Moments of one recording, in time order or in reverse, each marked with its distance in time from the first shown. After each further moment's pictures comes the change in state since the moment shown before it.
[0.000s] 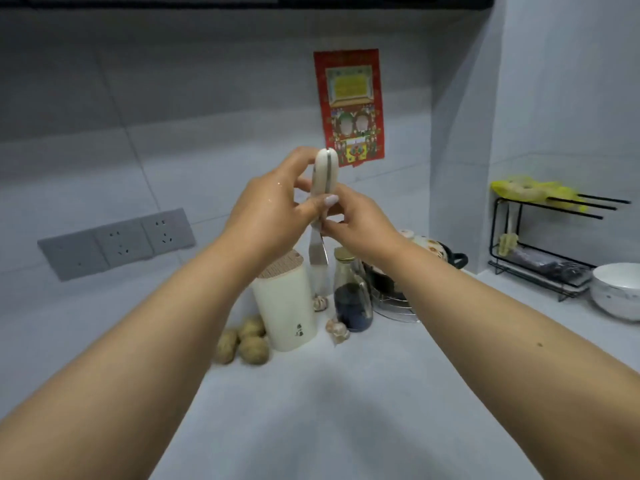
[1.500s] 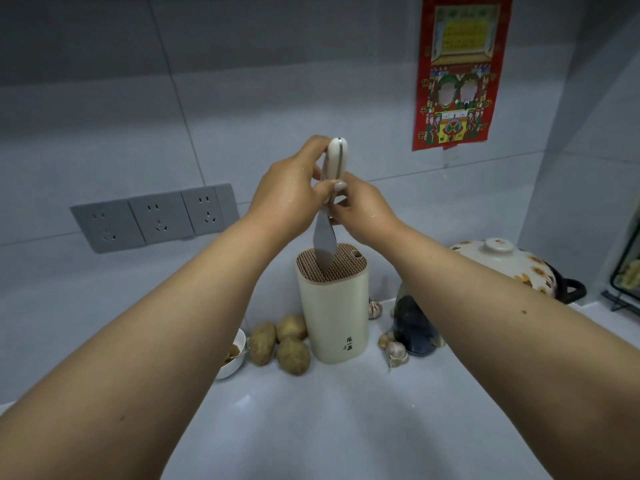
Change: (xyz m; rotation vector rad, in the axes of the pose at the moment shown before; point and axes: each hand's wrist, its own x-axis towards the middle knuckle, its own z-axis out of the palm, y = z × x) left_hand 0.087 -0.170 0.015 0.137 0.089 -0.093; right_hand 0.136 0.072 0.124 0.126 -0.109 0.111
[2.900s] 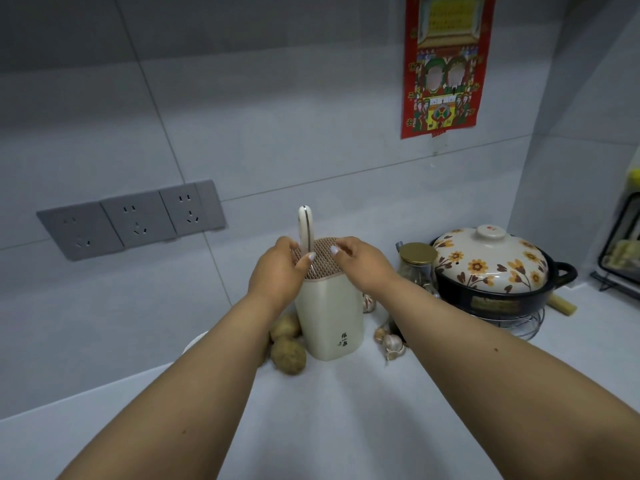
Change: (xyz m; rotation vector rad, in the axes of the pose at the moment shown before) left_hand -0.052 -0.096 0.101 -0.021 -0.137 -0.394; right_hand -0.045 0.077 0.029 -0.237 -0.082 0.356
